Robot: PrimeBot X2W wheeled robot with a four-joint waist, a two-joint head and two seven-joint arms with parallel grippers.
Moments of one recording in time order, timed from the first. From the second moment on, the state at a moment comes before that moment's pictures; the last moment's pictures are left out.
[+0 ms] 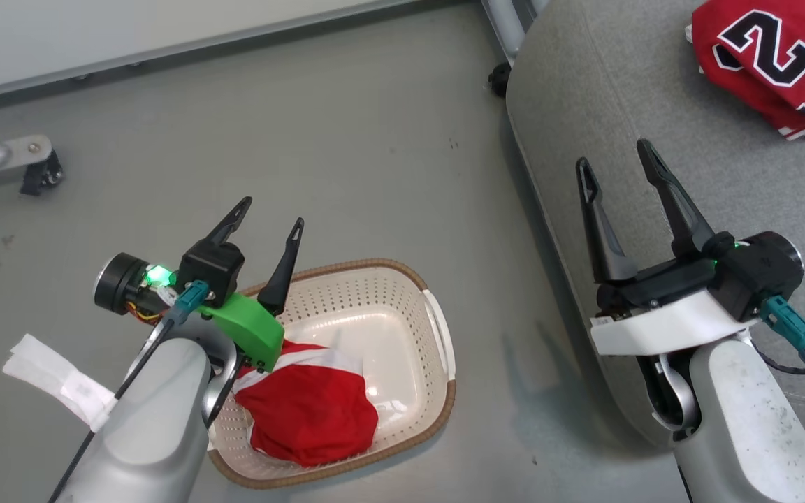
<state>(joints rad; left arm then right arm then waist) -0.55 0.21 -0.44 0.60 -0.19 -0.13 -0.26 -0.31 -0.05 0.13 0.00 0.17 0.13 -0.26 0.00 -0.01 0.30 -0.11</state>
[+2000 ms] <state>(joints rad) -1.11 0.32 -1.23 1.26 -0.42 -0.13 0.05 -0.57 -0.05 0.18 -0.20 0.22 0.13 -0.26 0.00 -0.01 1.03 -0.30</state>
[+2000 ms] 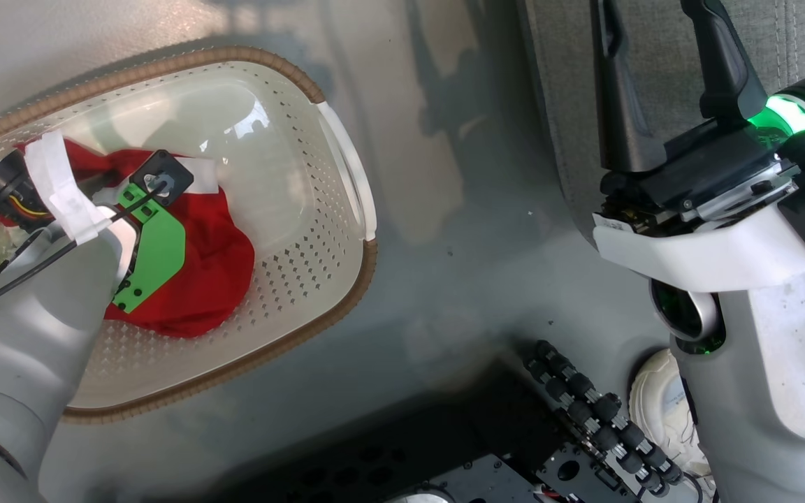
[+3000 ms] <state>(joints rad) -1.13 0.23 -1.26 1.28 -0.42 -0.12 -0.09 -0.54 -0.05 0.16 -0.18 0.19 0.13 -0.26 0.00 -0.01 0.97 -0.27</state>
